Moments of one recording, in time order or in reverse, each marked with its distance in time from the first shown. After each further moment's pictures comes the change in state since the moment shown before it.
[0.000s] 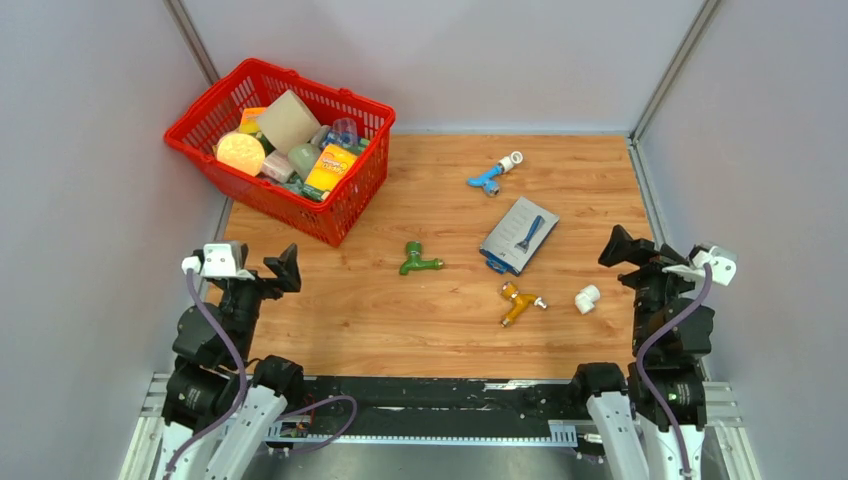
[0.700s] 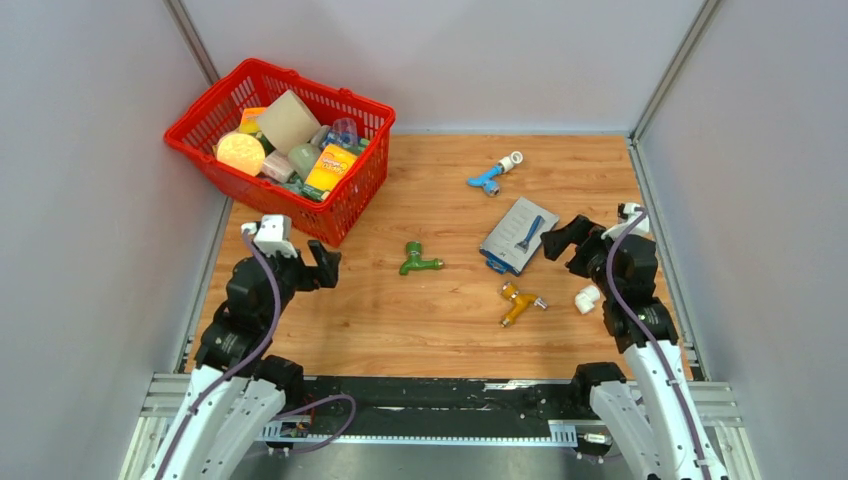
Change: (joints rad) left arm -0.004 0.220 -0.131 0.040 0.194 -0.192; right arm 0.029 0.402 -0.075 0.015 -0.401 0.206
